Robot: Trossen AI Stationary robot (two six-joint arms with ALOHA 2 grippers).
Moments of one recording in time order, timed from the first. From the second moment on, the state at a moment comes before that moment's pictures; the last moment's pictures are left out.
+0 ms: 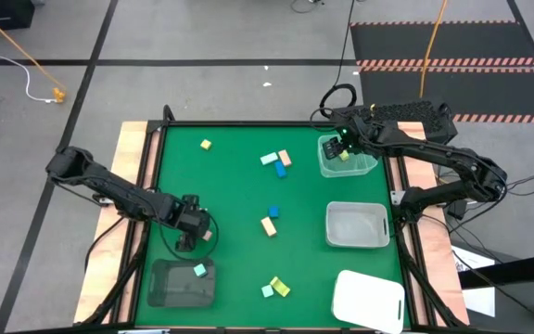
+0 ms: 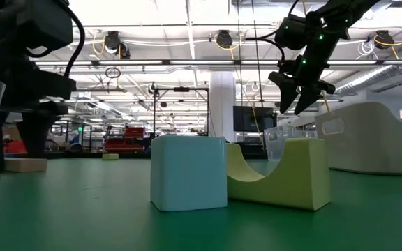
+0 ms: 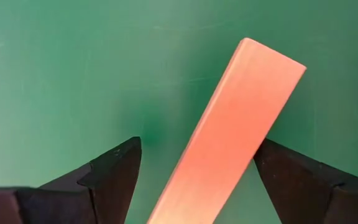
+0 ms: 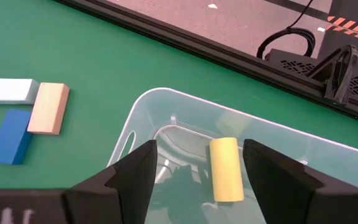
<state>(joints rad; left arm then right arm) -0.32 1.32 0.56 -0.67 -0.10 -0.27 -0.60 1.25 0.85 -0.56 0.31 0.46</state>
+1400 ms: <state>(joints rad) 0.16 1.31 0.57 0.97 -0.51 -0.79 -0.29 1.25 0.85 0.33 -0.03 0.14</state>
